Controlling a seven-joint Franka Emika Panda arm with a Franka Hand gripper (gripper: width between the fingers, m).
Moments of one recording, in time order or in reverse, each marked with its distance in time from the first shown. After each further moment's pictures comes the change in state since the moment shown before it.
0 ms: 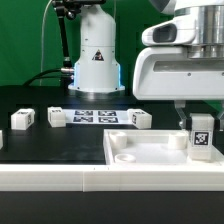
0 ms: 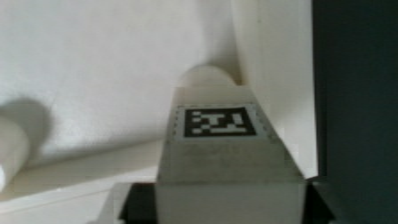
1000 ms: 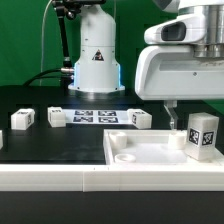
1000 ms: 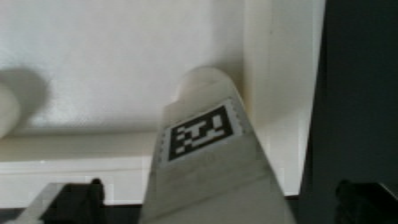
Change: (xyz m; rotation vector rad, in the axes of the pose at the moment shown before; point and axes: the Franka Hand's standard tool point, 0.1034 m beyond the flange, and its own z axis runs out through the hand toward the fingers) arm -0.002 -0.004 -0.001 -0.025 -0.016 -0.376
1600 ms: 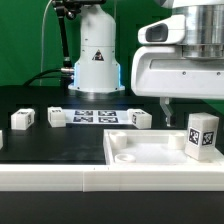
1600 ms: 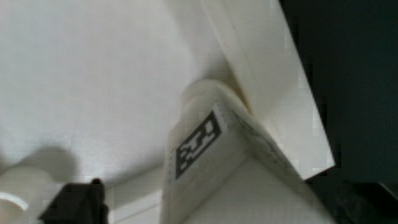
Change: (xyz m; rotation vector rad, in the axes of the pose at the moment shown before) arm -0.003 0.003 -0.001 0.018 -0.056 0.408
